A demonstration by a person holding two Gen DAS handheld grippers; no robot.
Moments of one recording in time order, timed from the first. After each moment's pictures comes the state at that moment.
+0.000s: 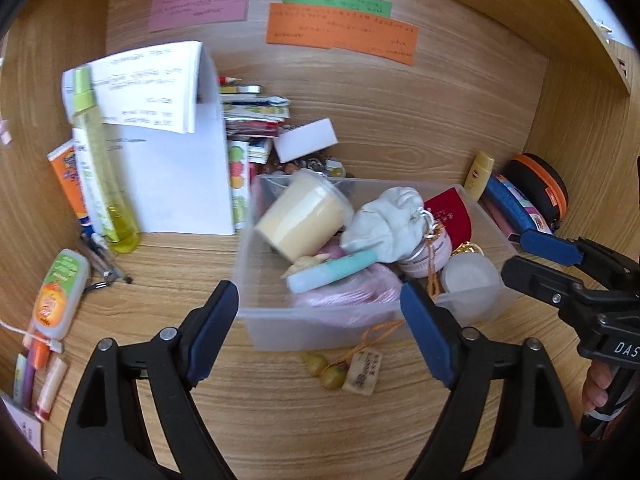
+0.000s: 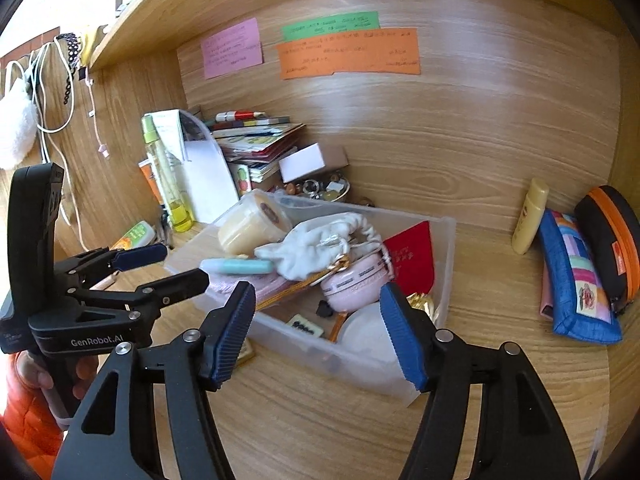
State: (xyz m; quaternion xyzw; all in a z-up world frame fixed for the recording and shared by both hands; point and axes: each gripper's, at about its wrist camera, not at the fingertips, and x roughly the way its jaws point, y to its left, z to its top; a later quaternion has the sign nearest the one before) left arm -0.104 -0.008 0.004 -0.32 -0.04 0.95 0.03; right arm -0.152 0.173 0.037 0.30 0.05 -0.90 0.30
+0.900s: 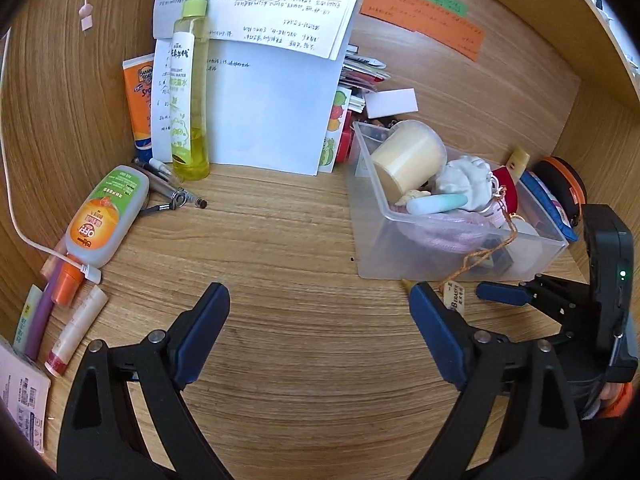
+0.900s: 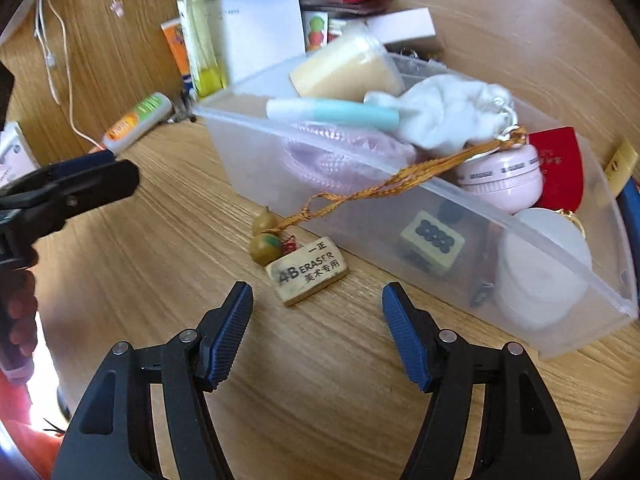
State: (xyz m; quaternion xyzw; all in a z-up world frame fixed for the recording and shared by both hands) left arm -0.066 -0.087 -0.037 -0.35 -0.10 0.93 0.01; right arm -0.145 0.079 -0.061 0.43 0.15 -0.83 0.32
